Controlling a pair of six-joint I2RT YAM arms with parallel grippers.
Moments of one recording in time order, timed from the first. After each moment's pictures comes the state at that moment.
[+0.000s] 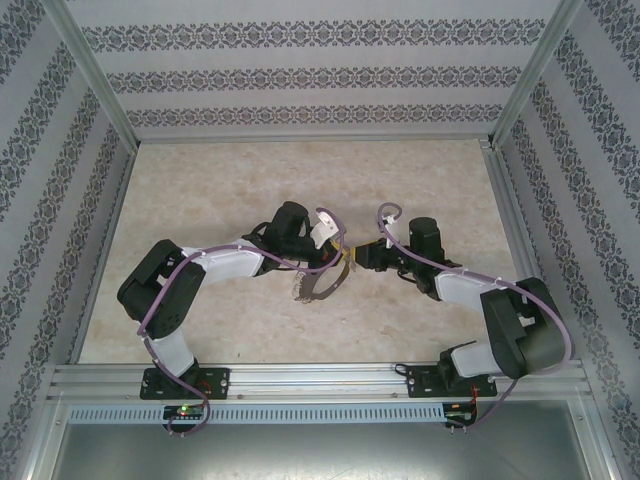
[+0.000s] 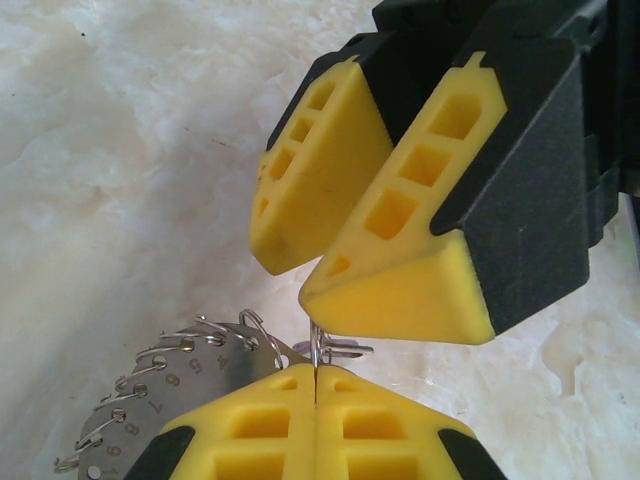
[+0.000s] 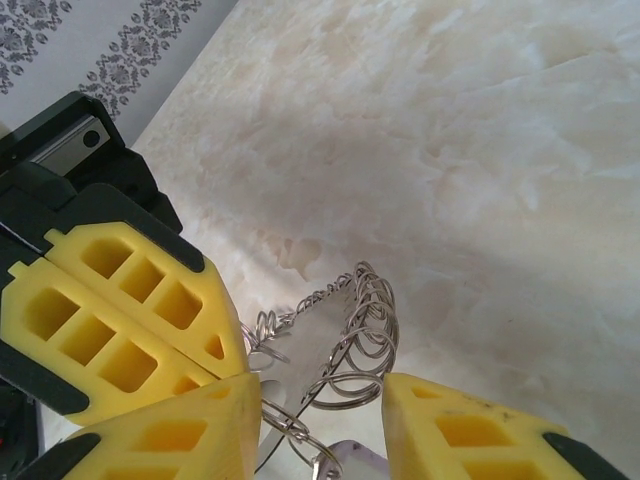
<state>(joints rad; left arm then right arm) -0.64 1.75 0.96 0.17 0.60 0.08 0.28 1.41 0.47 0.41 -0.74 0.33</state>
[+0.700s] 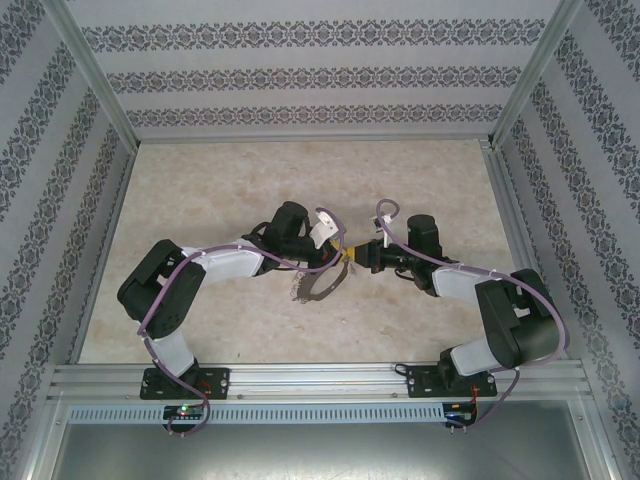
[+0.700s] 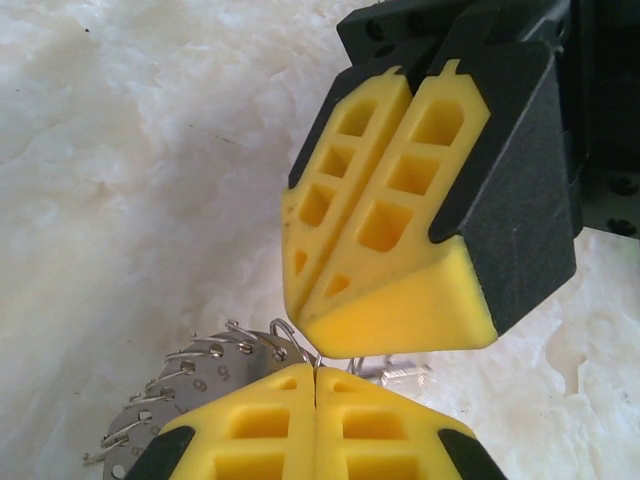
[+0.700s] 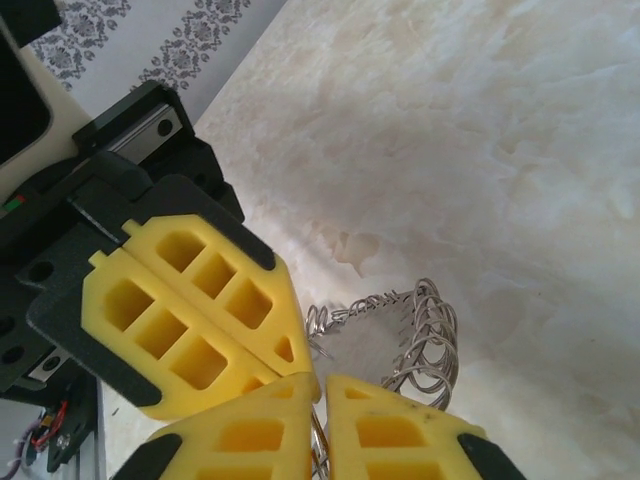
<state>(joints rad) -0.64 1.75 0.96 0.16 0.60 0.08 0.28 1.46 0.49 0.45 -0.87 0.34</state>
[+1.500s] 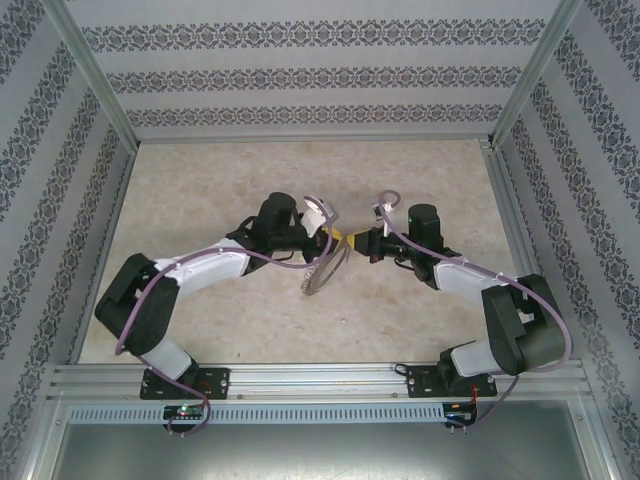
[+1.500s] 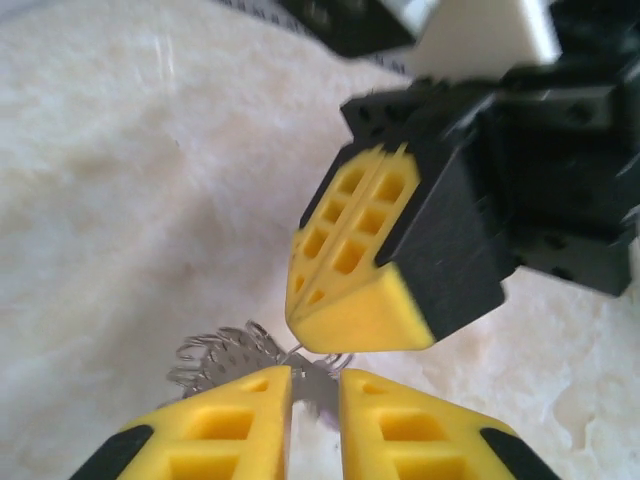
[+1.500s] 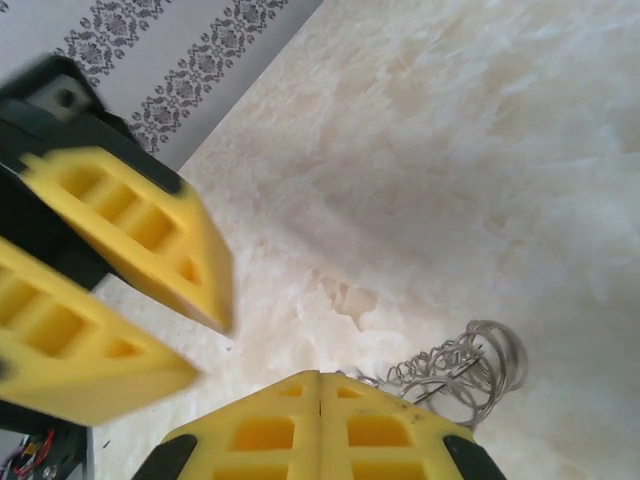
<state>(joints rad) -0.61 1.58 0.95 0.15 0.52 0.07 0.28 1.42 0.59 0.36 -0.83 0.31</state>
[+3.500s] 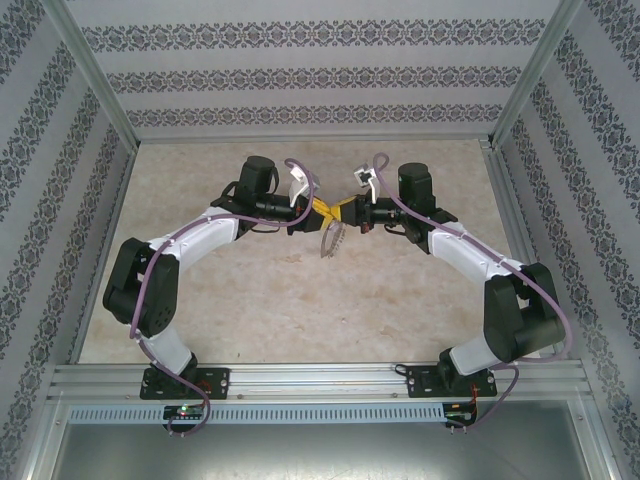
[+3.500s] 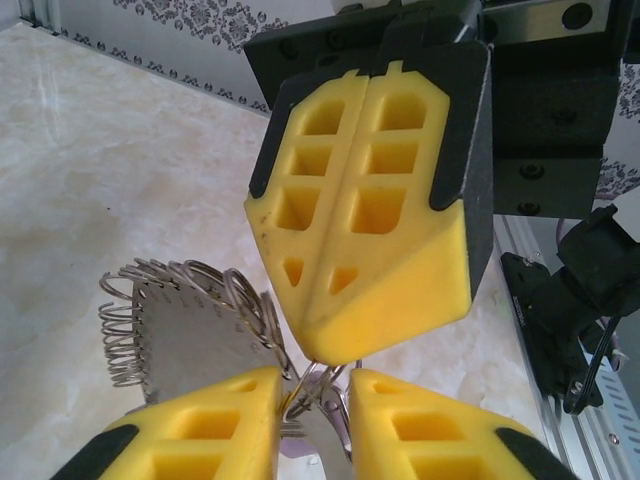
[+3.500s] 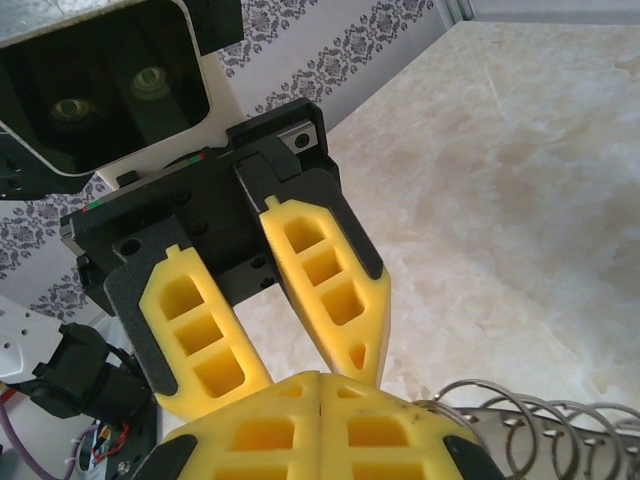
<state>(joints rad) -0.41 1.71 1.19 -0.03 1.00 0.15 0.32 1.50 0.96 0.11 -0.98 0.24</state>
